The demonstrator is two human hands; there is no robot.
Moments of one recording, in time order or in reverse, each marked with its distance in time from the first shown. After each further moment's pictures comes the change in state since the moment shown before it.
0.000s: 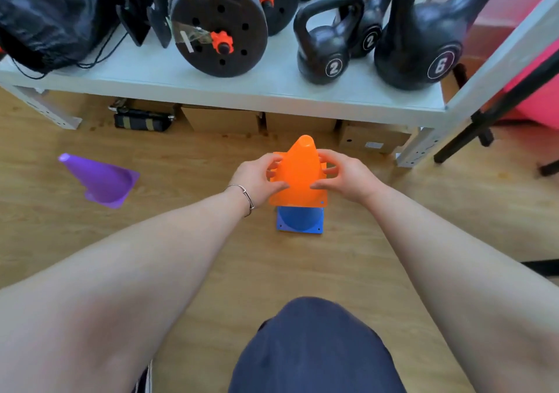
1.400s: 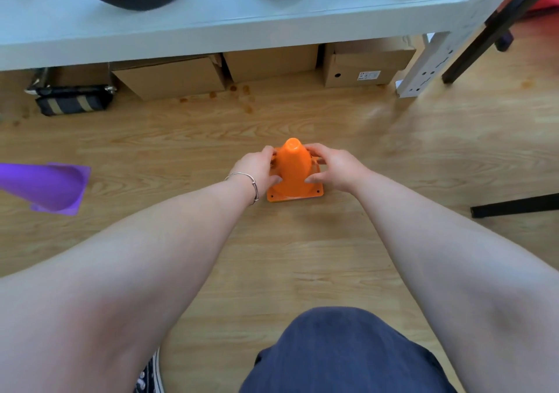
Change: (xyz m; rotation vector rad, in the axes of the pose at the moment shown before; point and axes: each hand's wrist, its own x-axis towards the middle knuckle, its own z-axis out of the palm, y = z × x) left_hand 0.057 -0.067 0.089 0.495 -0.312 -0.003; right_hand 0.028 0.111 0.091 -0.048 -0.037 0.196
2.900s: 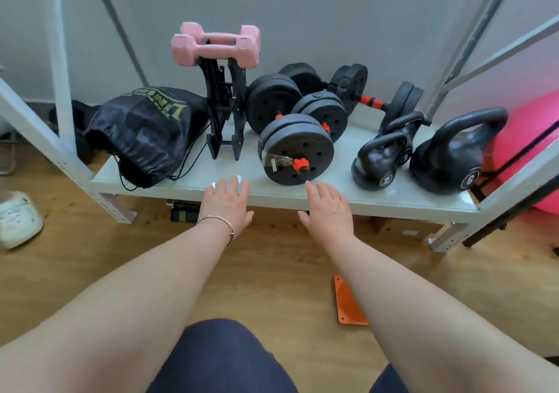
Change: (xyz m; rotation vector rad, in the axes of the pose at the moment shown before) left_hand -0.124 -0.165 -0.295 0.534 0.530 -0.091; right_hand -0.011 -0.360 -0.032 -0.664 0.597 -0.233
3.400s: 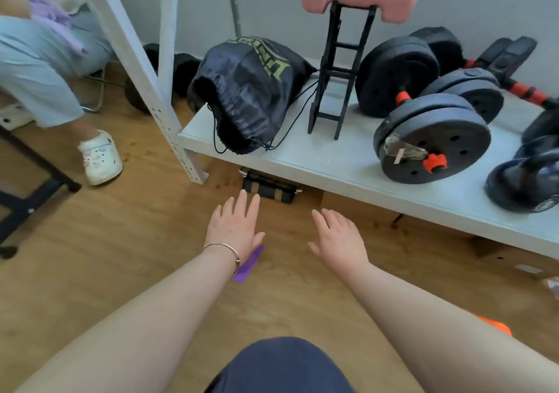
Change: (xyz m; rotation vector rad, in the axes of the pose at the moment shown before) left_hand -0.066 -0.152 0.139 -0.128 -0.155 -0.207; right_hand 0.014 -0.163 0.127 -0.025 -0.285 -0.293
